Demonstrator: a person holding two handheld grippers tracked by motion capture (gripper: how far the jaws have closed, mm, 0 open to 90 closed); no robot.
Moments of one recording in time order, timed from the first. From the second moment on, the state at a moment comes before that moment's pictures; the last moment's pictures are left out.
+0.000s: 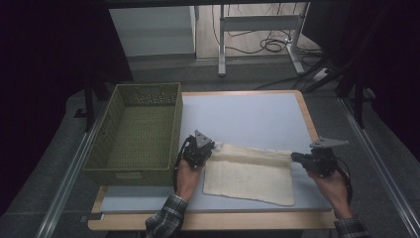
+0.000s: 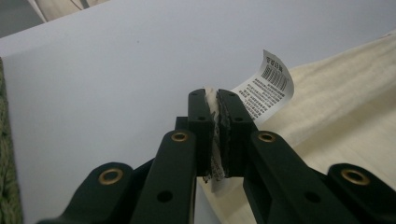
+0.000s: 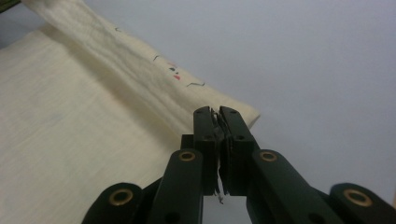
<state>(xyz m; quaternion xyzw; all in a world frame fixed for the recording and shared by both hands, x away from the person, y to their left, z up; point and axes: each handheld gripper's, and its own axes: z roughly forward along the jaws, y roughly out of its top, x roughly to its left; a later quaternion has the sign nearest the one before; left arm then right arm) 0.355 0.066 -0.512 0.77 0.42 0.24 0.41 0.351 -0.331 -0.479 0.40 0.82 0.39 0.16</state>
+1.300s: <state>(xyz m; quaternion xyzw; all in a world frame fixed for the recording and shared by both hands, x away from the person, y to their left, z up) 0.247 0.111 -0.530 0.81 0.38 0.12 0.43 0.238 -0.341 -0.511 0.36 0.83 0.41 0.09</state>
